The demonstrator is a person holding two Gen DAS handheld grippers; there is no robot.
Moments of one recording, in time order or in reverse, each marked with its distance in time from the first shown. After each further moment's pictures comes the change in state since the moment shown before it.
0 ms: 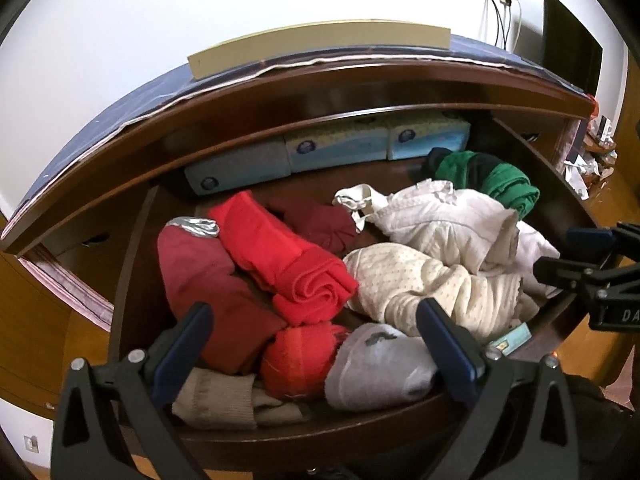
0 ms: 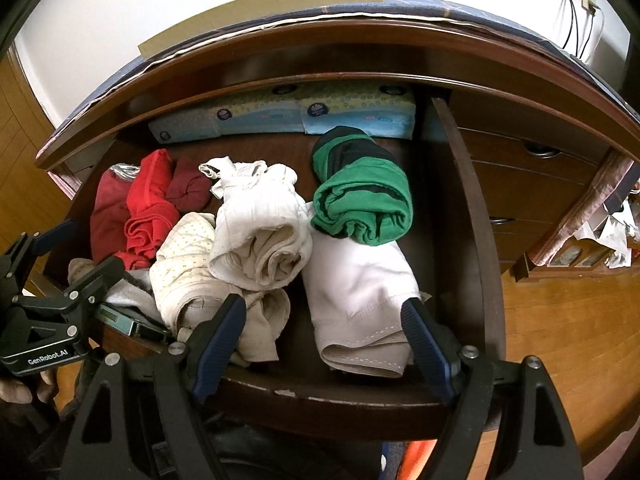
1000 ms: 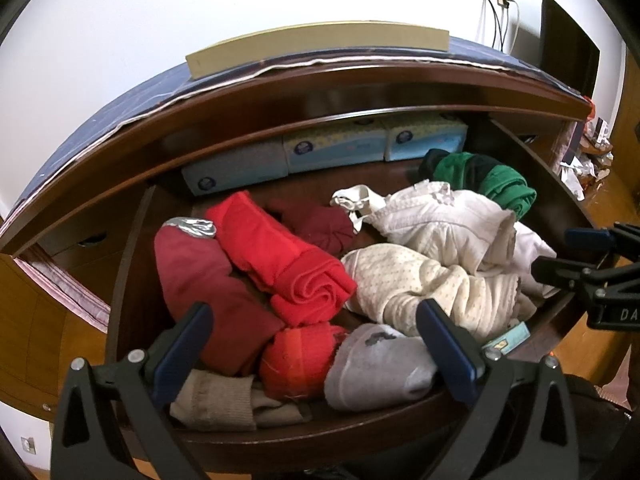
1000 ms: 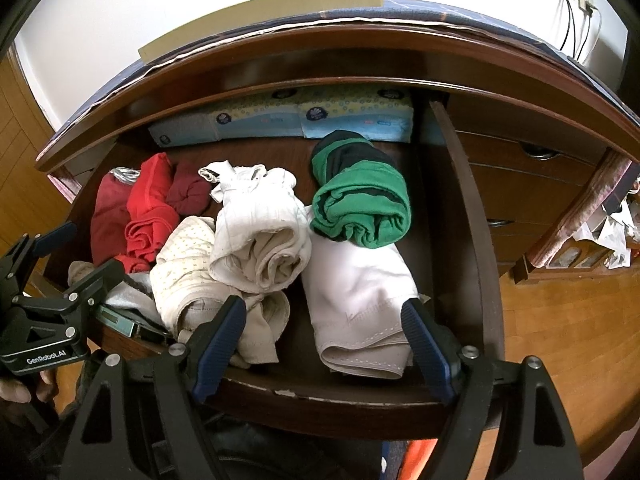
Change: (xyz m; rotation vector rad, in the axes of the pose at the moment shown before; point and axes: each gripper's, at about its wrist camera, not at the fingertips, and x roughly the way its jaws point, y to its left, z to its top) left arm -0.002 -0.001 0.002 -0.005 0.003 -0.021; right arm -0.006 0.001 -0.001 -0.004 -0.014 -0.005
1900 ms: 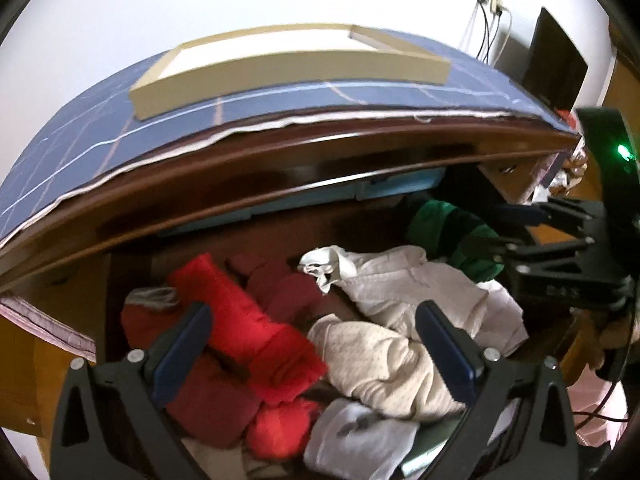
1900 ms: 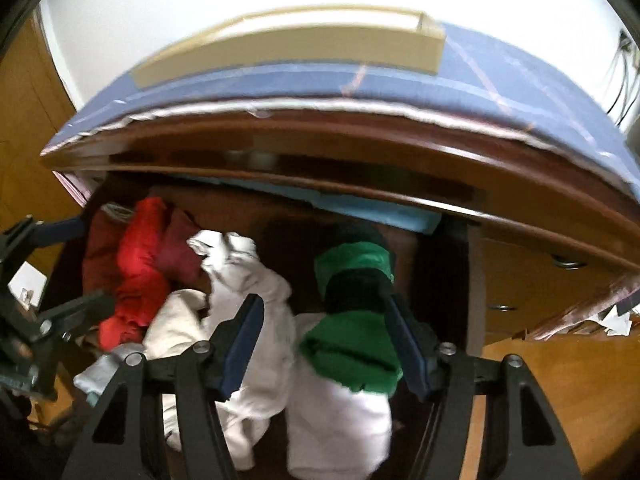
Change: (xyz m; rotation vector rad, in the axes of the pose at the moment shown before) left arm 0.020 0.002 0.079 0.001 0.087 -0.149; right arm 0.038 -0.004 0.101 -0.159 0.032 0.049
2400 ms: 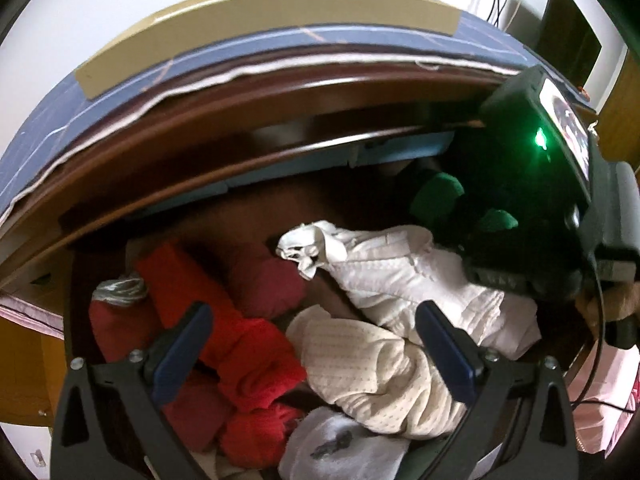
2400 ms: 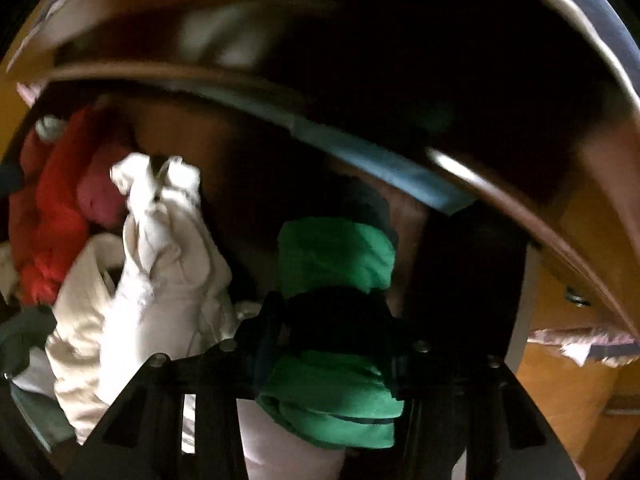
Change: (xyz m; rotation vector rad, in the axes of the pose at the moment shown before) left arm 0.035 -0.018 0.008 0.008 0.135 0.019; right arm 0.067 0.005 0.009 -0.209 0.278 -0.106
